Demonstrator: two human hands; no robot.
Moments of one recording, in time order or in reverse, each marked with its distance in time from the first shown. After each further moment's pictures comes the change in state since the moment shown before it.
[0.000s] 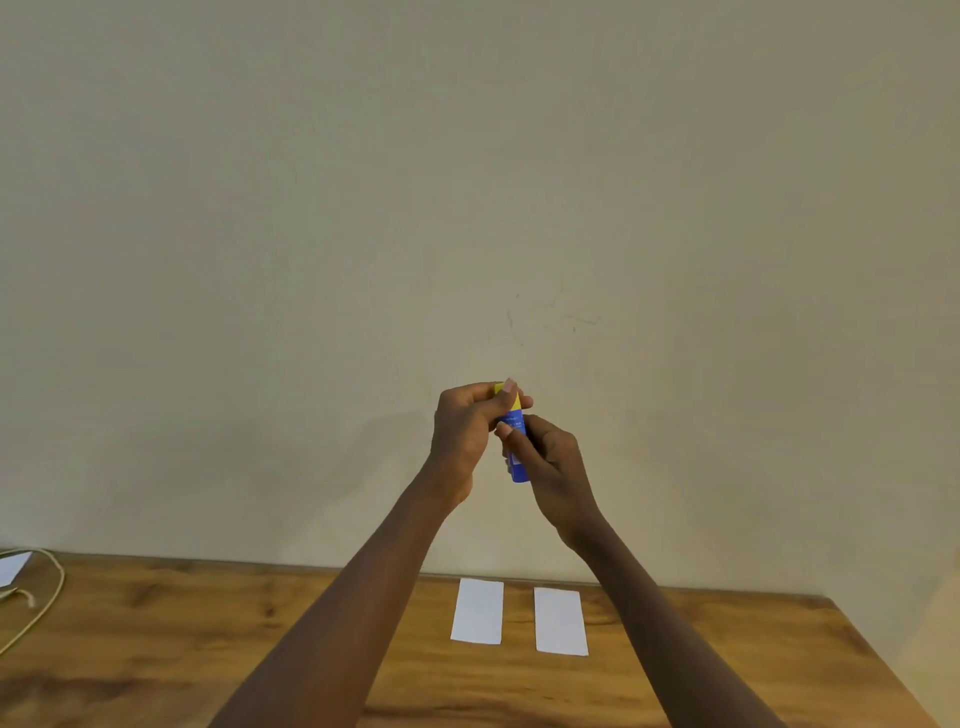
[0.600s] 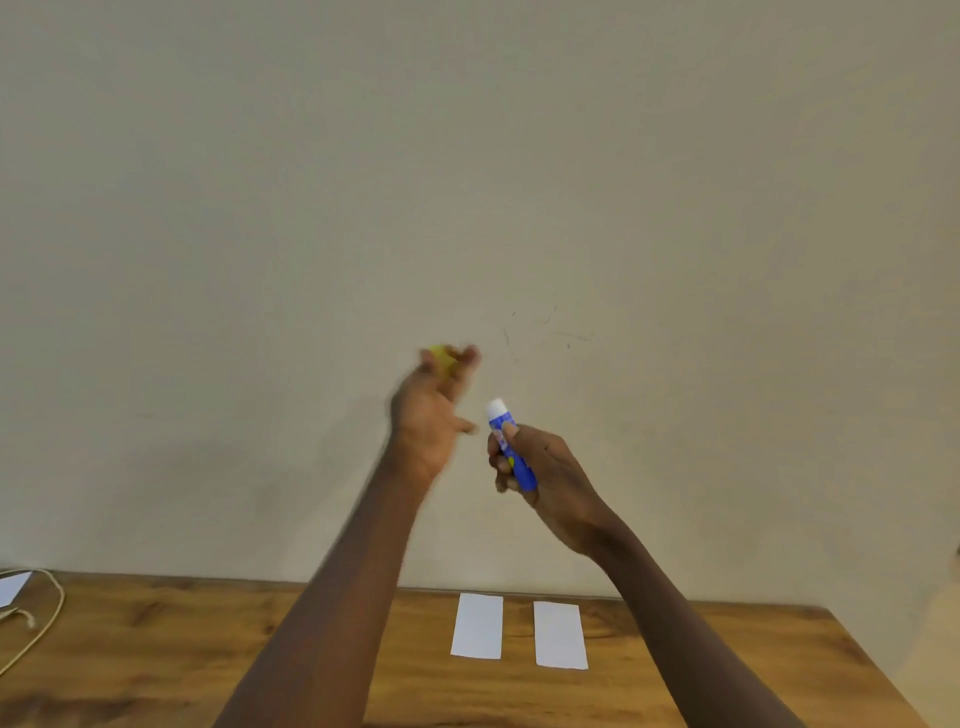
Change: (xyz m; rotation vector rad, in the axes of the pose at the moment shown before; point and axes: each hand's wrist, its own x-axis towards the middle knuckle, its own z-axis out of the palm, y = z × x) left_hand 0.004 0.035 -0.025 -0.449 0.017 -0.084; right_hand -0.007 -0.032 -0.012 0.369 -0.271 0.127
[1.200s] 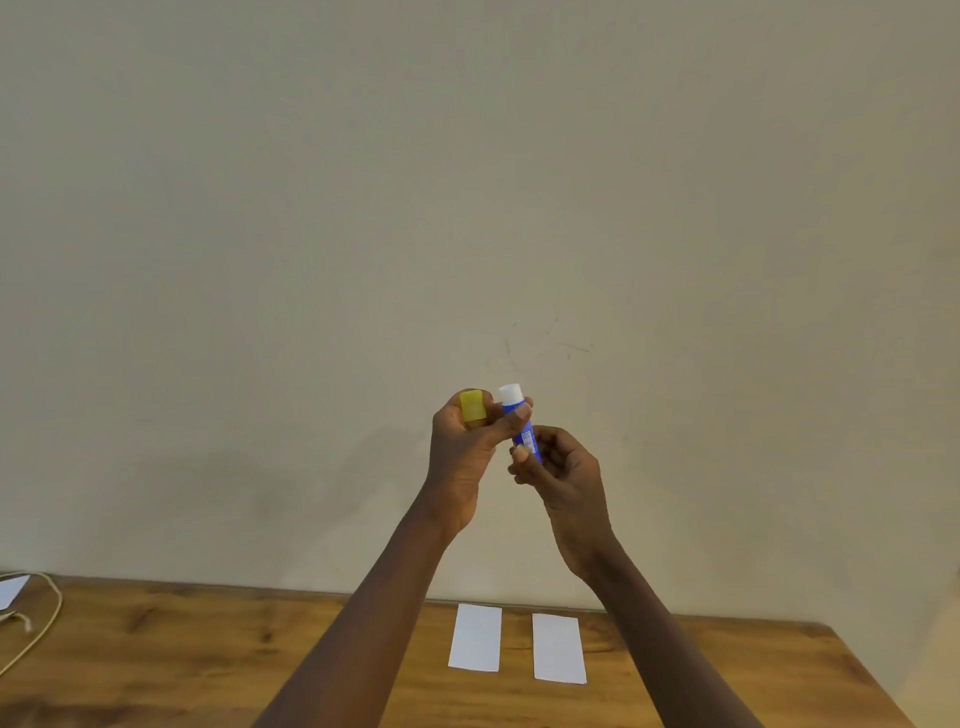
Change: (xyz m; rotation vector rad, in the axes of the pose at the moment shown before) left_hand -0.019 -0.028 0.016 0.261 0.005 0.117; right_hand -0.007 0.009 -0.001 -0.090 0.331 -0.163
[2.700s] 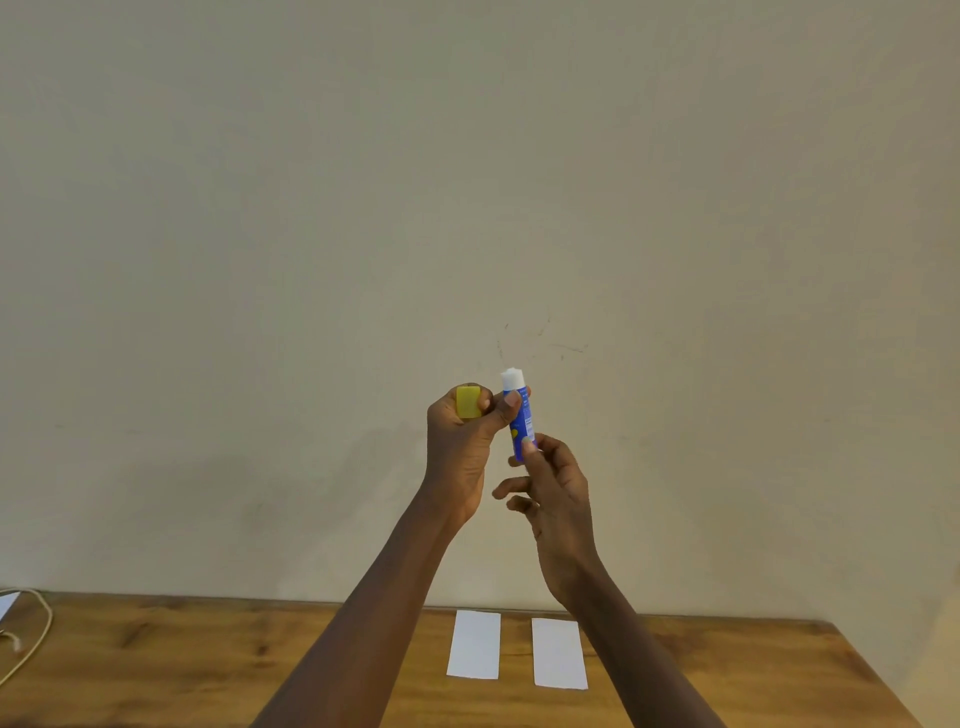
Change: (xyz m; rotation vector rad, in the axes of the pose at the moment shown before) left_hand 0.014 -0.001 0.011 -0.029 0.067 0.124; right_hand -0.006 0.000 0.013 0.128 0.158 0.144
